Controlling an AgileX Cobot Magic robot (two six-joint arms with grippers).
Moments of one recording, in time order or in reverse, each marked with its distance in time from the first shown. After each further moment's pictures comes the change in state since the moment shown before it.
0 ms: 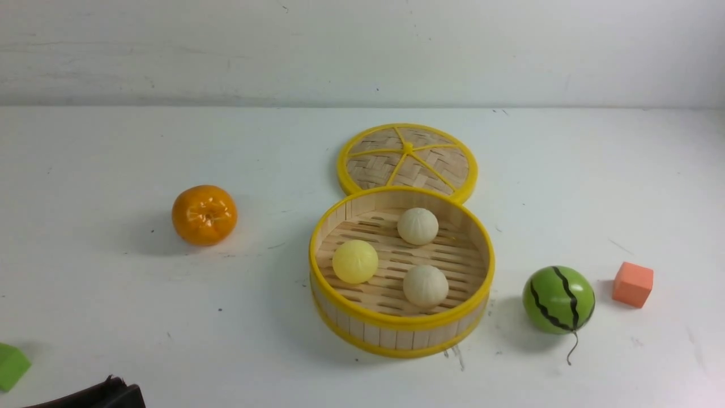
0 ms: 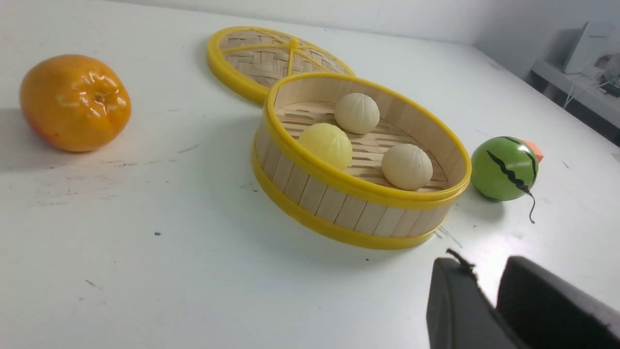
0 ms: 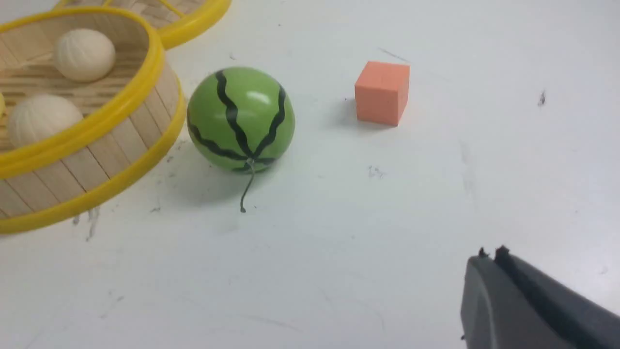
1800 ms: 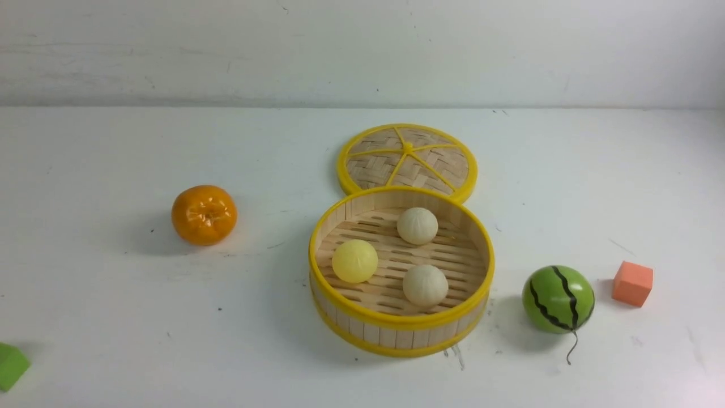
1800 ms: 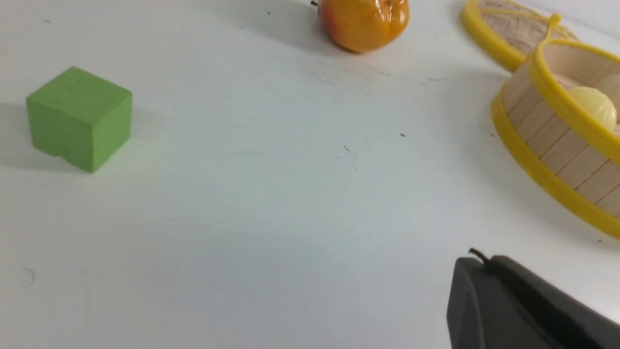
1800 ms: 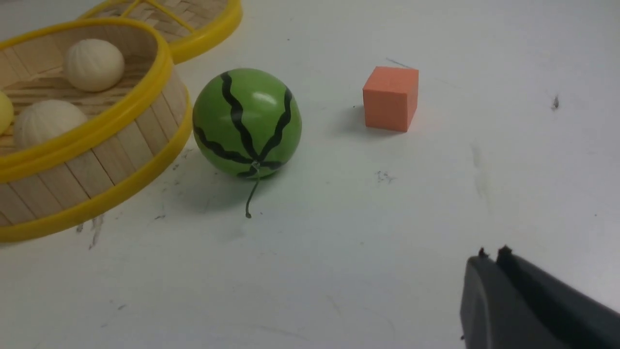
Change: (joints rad) right arm -0.001 -0.049 0.055 0.025 -0.056 -0.003; left arm 0.482 -0.299 0.178 0.022 0.266 -0.077
